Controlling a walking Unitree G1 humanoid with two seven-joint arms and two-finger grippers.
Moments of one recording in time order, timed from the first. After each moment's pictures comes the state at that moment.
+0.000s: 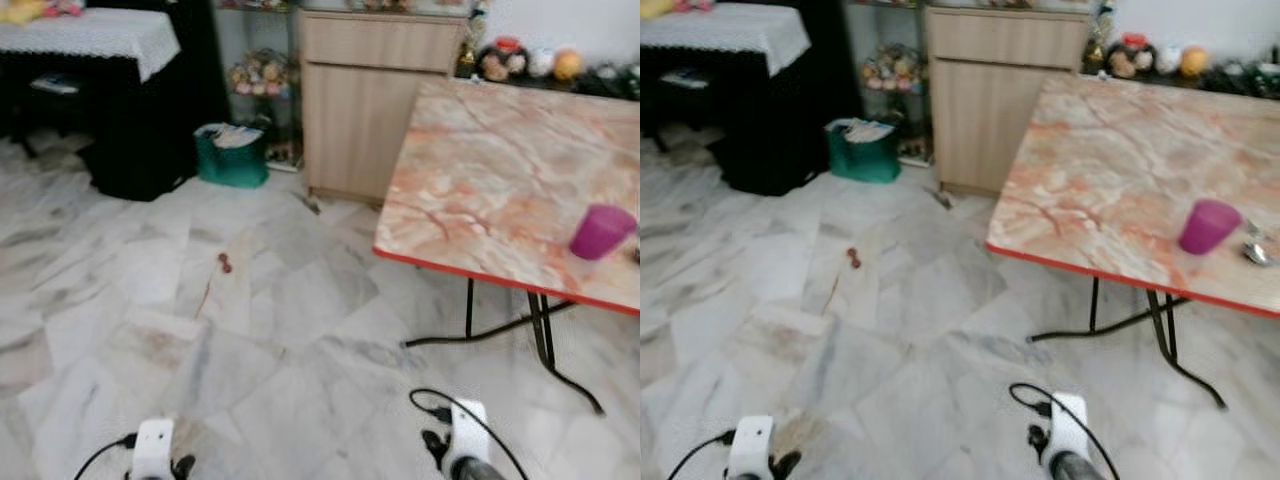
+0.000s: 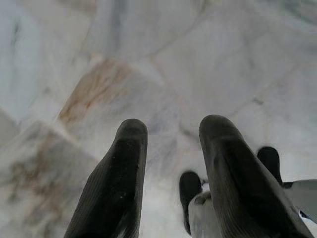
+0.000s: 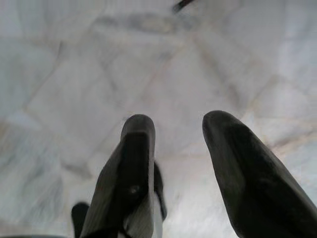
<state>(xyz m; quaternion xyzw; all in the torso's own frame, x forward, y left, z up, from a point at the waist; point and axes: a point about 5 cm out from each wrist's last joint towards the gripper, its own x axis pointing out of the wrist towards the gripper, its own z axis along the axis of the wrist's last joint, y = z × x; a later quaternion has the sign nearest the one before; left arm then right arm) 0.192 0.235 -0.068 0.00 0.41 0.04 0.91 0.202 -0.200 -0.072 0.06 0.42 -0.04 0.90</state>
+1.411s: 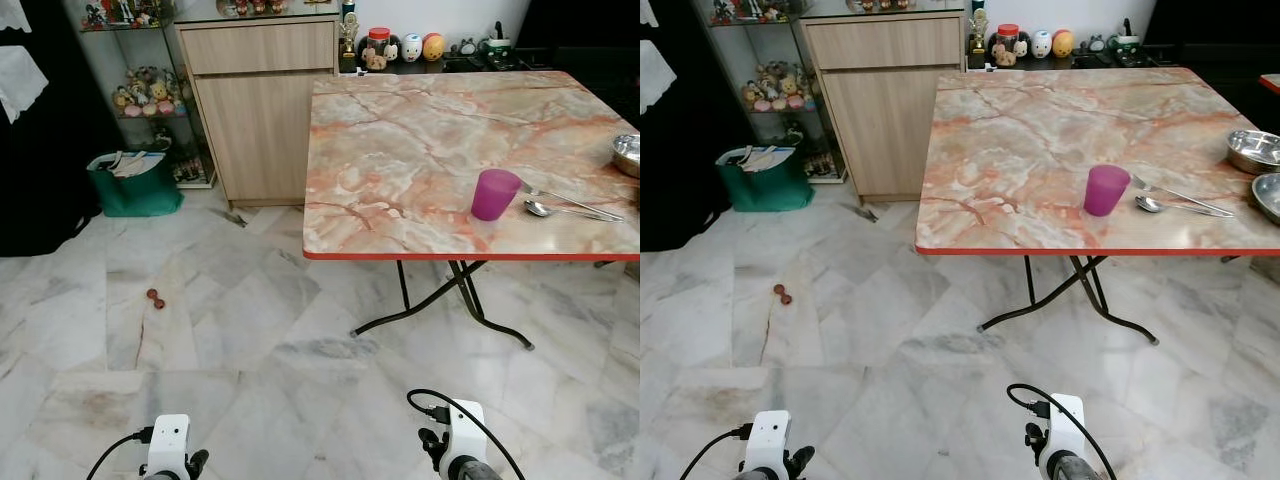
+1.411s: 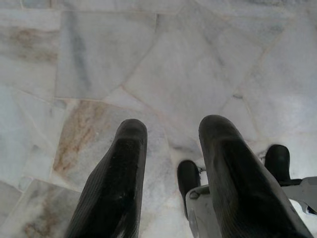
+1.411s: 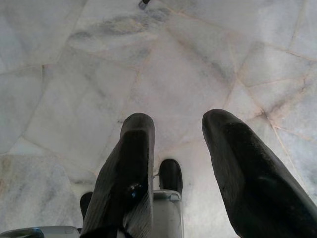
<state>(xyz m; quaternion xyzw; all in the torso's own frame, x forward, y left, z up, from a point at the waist) 0.194 0.222 -0.070 0.01 0.41 0.04 0.91 0.200 -0.190 -0.074 0.06 0.42 -0.03 0.90</state>
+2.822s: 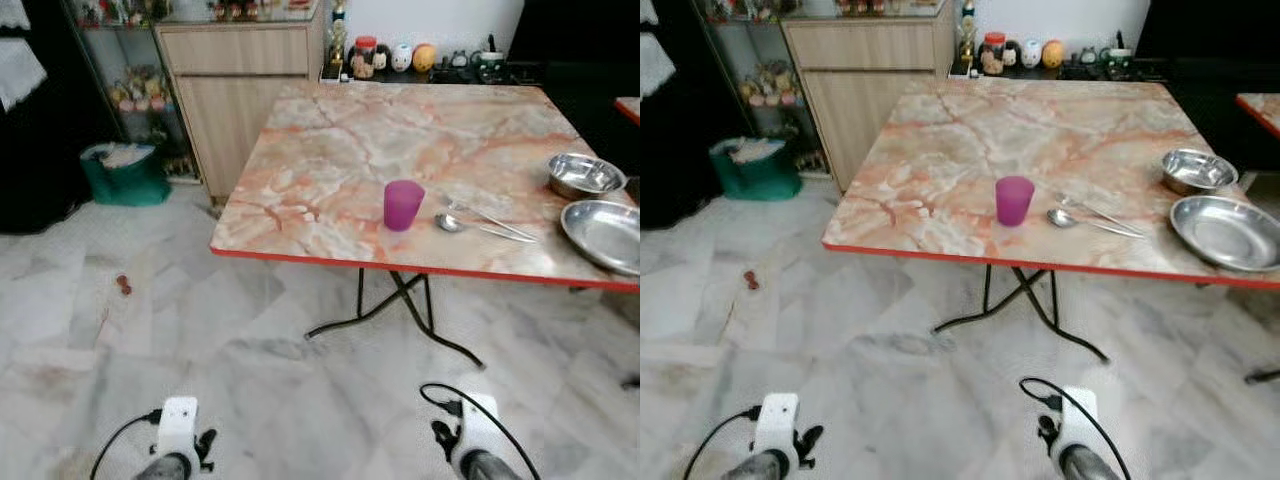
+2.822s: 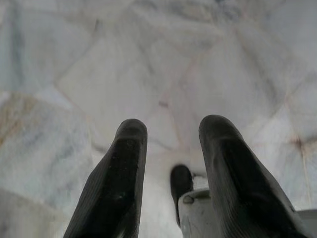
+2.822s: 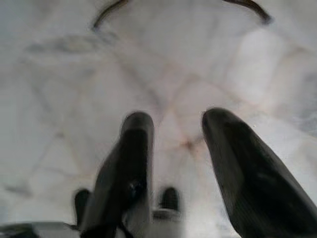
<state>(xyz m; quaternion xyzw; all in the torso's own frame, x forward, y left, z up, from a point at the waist) 0.203 0.224 -0.065 0.01 0.39 0.04 0.92 0.207 -0.185 -0.070 0.07 0.41 -0.02 0.91</state>
